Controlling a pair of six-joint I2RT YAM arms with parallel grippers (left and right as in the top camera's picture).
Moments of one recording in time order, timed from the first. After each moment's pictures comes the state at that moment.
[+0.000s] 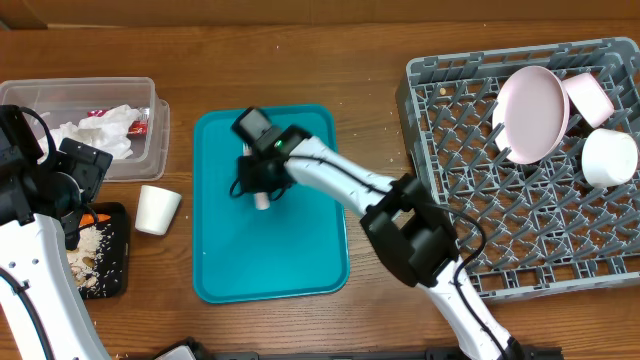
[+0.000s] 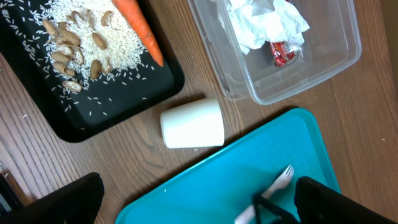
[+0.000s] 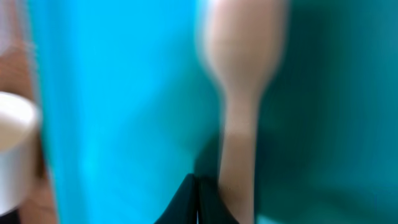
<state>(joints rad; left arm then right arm) 0.47 1.33 1.48 -1.29 -0.02 -0.78 0.78 2.43 1.97 -0.75 -0.26 0.68</state>
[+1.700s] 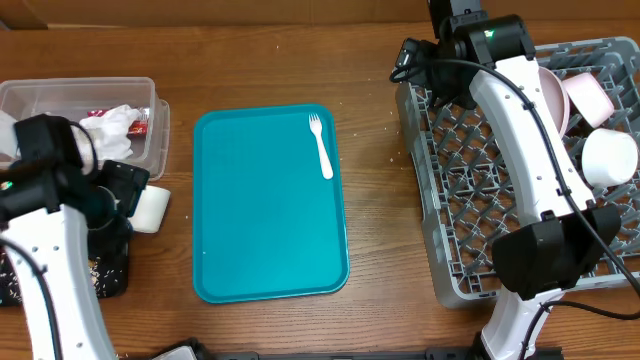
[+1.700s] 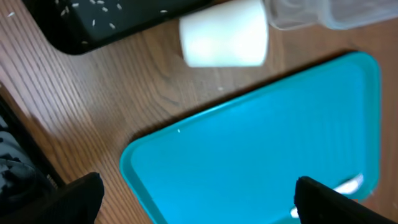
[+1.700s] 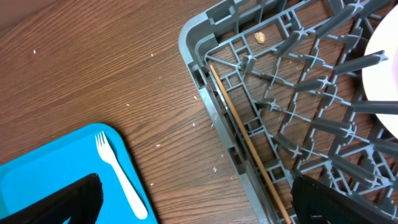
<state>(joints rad) 0.36 1.35 1.37 -1.40 0.04 -0.97 0.24 2.00 2.10 -1.25 0.07 0.59</state>
